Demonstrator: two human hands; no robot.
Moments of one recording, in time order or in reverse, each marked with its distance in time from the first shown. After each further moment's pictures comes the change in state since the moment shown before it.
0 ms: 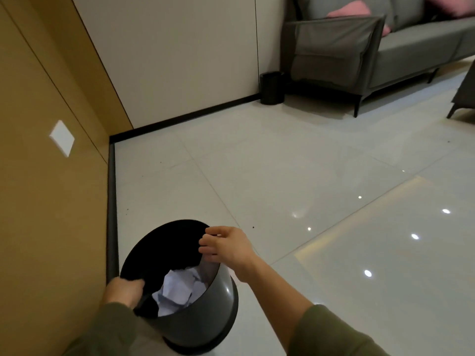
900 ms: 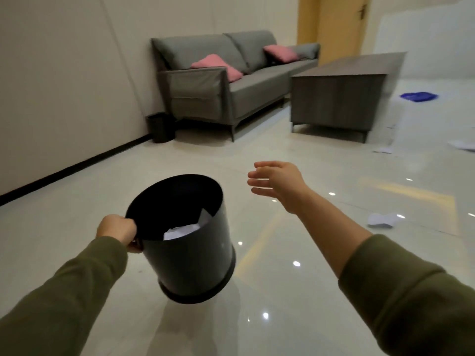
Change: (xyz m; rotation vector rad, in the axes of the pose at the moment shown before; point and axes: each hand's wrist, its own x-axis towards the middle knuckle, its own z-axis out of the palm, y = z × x) left_hand -0.253 0.255 0.107 -0.209 -0.295 0.553; right_hand -0.252 -0.135 -0.335 0.141 0.644 -0.431
